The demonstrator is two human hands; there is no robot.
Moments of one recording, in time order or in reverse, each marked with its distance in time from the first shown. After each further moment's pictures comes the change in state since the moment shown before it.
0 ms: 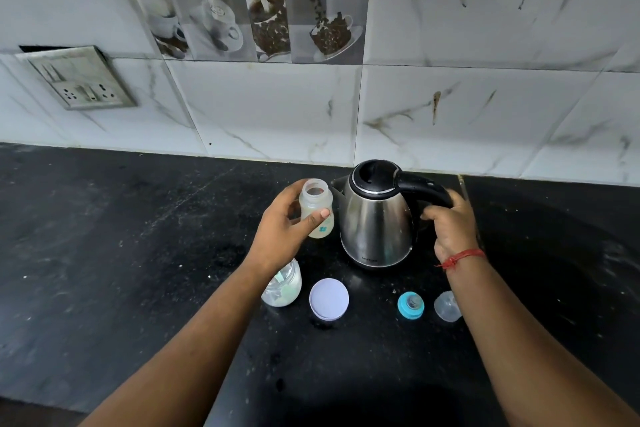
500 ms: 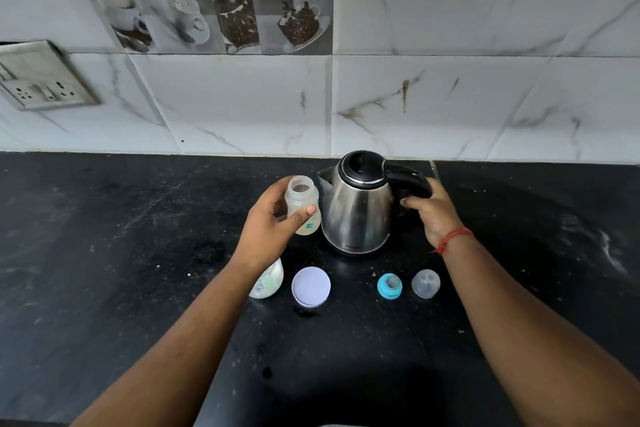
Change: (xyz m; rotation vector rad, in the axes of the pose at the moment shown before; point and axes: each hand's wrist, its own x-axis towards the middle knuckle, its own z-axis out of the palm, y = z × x) left_hand -0.012 0.003 0.014 -0.038 -0.043 0.015; right_hand 0.010 0.010 -0.032 -0.120 -0.140 0.027
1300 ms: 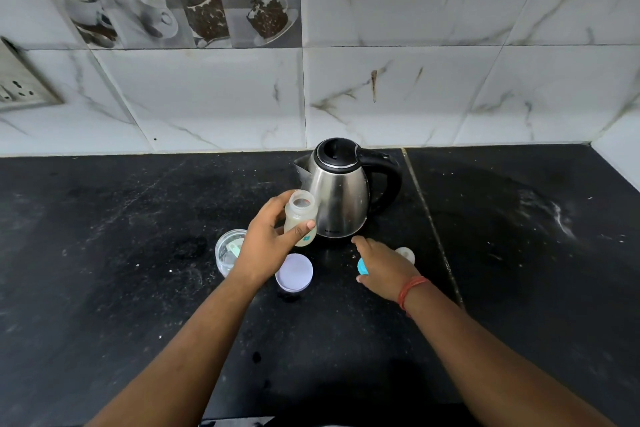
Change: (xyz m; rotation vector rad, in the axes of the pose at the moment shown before) left_hand -0.030 -0.019 0.027 0.009 -0.091 0.020; right_hand -0.111 0.056 0.009 -1.319 -0.502 -0.236
